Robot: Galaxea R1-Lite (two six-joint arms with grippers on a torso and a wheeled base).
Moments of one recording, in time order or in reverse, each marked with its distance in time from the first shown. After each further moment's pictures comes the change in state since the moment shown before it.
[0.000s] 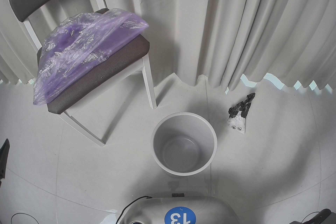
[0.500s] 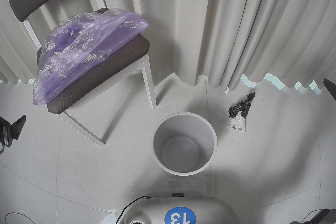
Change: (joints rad) left arm 0.097 0.439 -0.151 -0.014 0.107 0.084; right arm 0.091 0.213 -0.063 -0.109 0.001 0.165
